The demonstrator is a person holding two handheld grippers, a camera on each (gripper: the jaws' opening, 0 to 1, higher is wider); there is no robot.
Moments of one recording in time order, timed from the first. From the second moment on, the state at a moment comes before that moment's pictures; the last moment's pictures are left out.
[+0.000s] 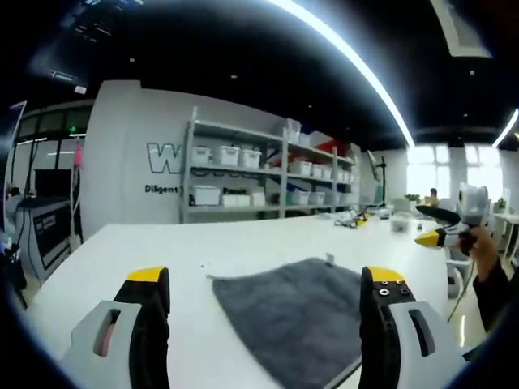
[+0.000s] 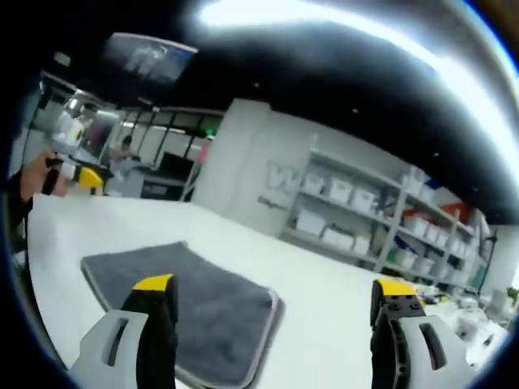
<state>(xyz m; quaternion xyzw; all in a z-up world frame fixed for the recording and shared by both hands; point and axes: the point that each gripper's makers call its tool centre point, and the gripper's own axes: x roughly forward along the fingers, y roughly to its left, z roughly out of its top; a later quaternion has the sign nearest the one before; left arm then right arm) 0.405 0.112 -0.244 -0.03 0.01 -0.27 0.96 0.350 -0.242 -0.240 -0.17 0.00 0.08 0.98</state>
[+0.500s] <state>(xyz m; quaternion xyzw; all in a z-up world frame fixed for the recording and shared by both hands) 0.426 0.081 -0.177 0.04 -0.02 -0.31 0.95 0.354 -0.268 -0.244 -0.16 0.00 0.03 0.99</state>
